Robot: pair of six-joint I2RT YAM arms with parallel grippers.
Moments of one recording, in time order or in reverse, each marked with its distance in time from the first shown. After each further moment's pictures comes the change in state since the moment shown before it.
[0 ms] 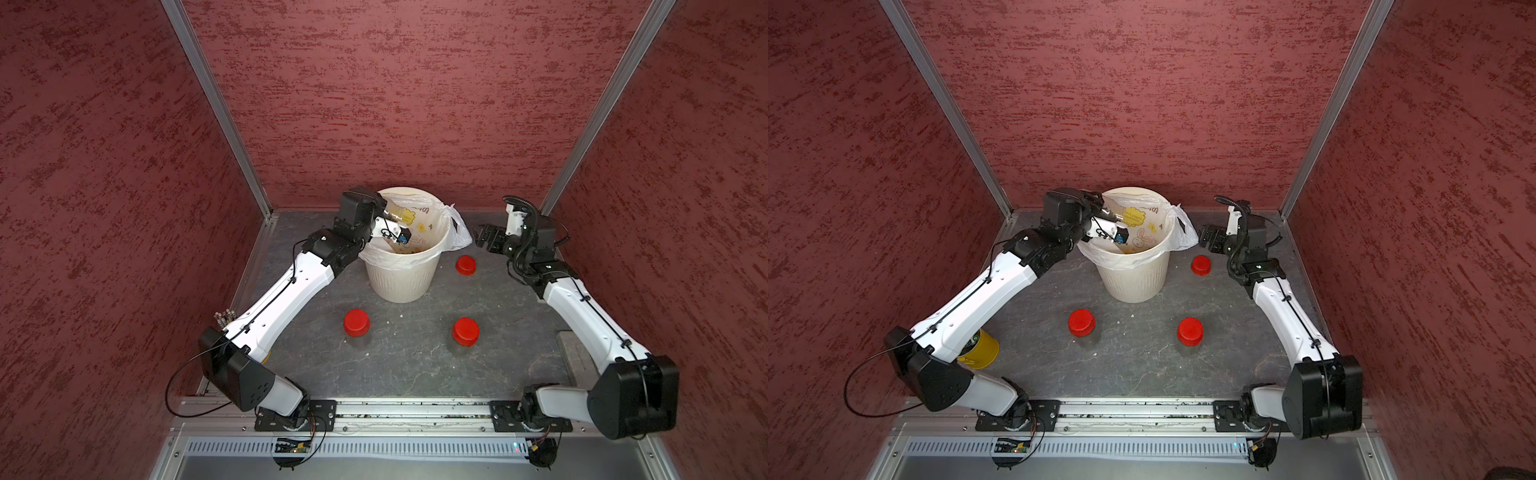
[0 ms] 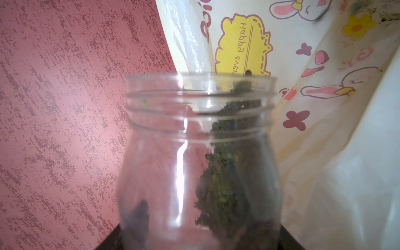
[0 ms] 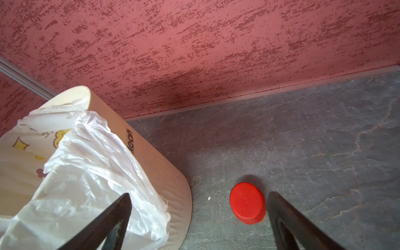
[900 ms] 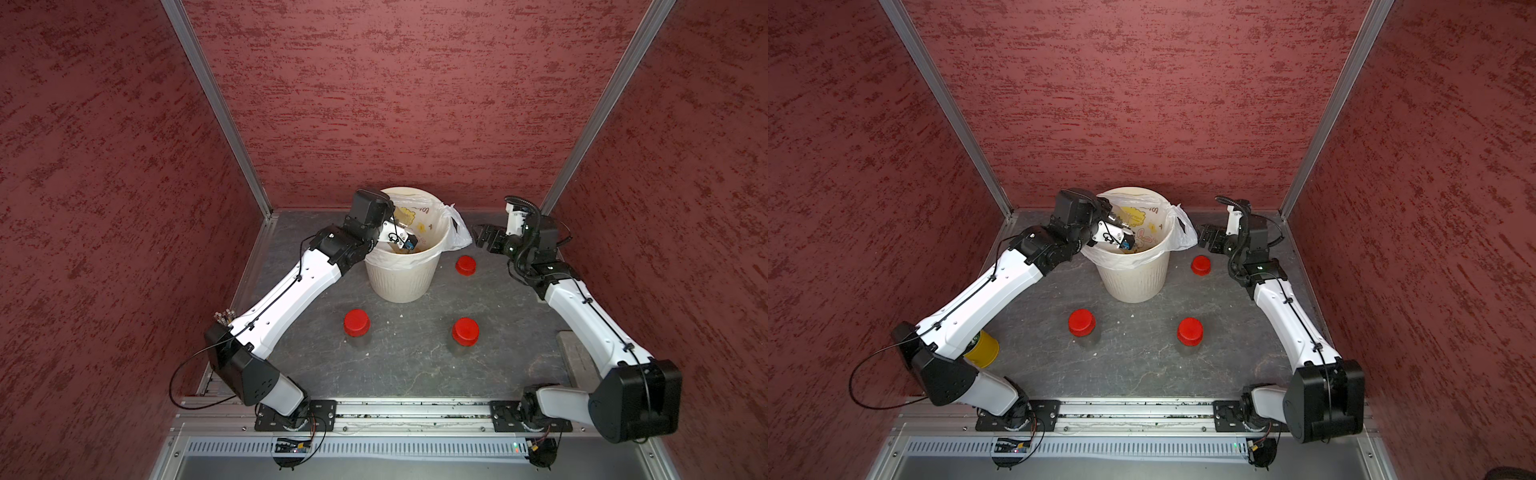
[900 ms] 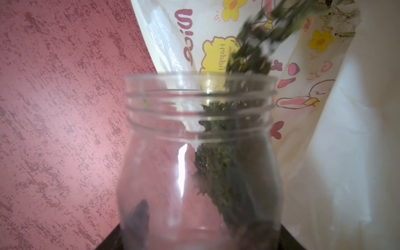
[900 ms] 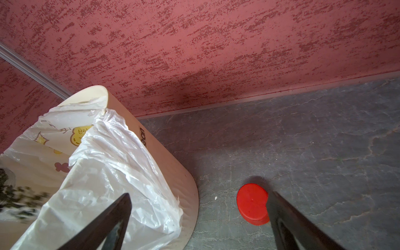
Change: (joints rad) left arm -0.057 0.042 0.082 -0.151 -0.048 -0.013; right arm 0.000 -0.016 0.000 0.001 -0.039 0.001
